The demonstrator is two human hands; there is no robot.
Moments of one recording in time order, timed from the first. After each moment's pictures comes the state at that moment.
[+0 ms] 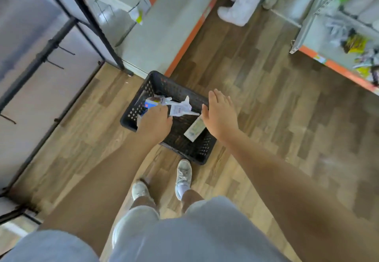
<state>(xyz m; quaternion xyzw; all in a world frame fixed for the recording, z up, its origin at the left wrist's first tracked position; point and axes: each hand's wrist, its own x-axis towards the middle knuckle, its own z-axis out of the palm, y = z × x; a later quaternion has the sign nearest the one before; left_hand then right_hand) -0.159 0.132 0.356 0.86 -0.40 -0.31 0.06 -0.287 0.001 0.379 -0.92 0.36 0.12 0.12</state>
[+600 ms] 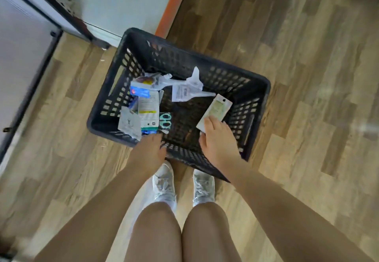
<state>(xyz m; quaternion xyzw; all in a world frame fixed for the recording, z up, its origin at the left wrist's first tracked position) -0.145 0.154 0.056 0.83 -0.37 -0.41 -0.02 -0.286 0.035 0.049 -0.89 0.37 0.16 0.21</state>
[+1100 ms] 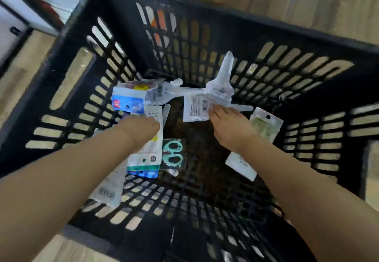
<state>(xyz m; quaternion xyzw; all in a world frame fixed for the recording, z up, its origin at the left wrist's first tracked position) -0.020 0.074 -0.181 0.60 -0.64 -0.23 -0.42 -0.210 -0.053 -0.218 -0.95 0.23 0.21 0.07</state>
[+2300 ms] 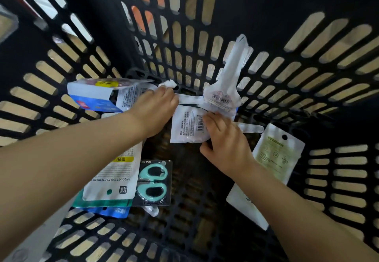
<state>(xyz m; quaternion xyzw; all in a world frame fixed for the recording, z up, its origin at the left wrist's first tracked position) -0.011 -0.003 -0.292 0.71 -0.68 0.01 -0.18 -0.207 -0.064 -0.326 -0.95 0.27 -0.11 0.10</state>
